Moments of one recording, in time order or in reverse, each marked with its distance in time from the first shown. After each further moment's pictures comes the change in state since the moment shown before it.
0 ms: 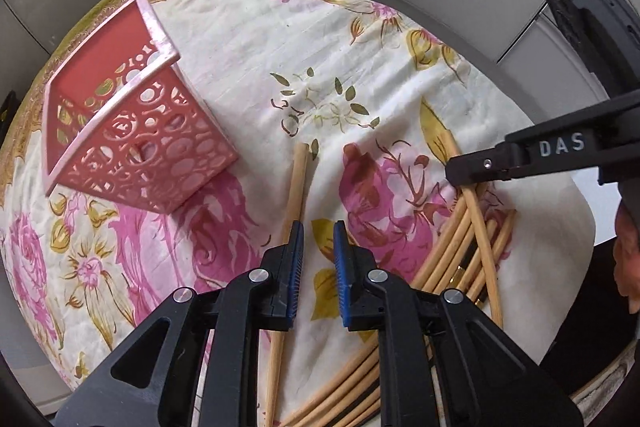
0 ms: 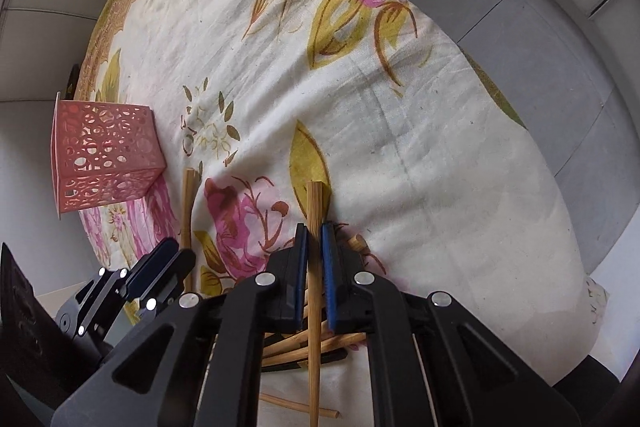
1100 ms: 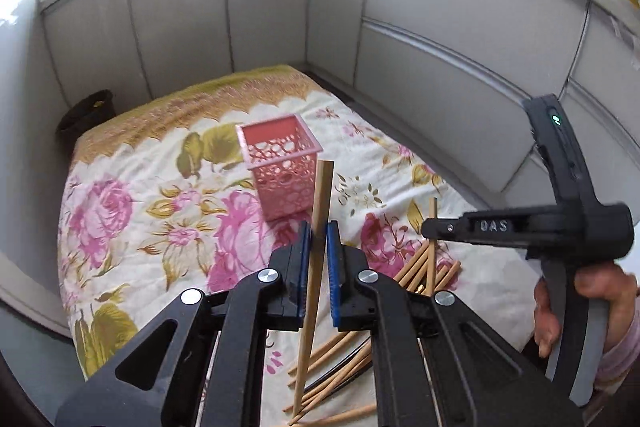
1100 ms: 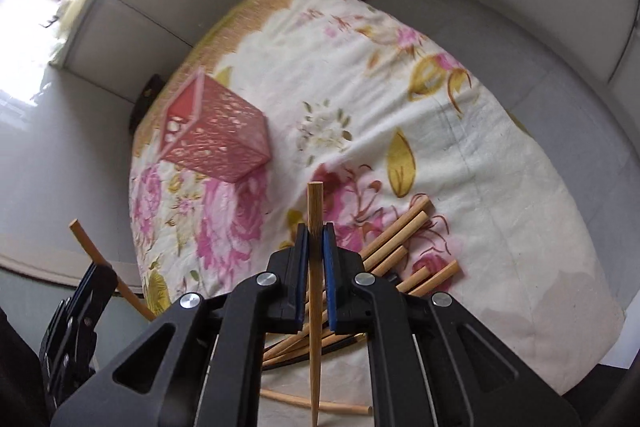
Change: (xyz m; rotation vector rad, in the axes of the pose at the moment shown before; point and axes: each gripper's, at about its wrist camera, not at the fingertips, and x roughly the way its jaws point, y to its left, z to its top) left arm -0.154 -0.005 -0.110 -0.293 -0.550 0.130; right arm -0.072 0.034 -0.094 -0.240 -0.382 0.147
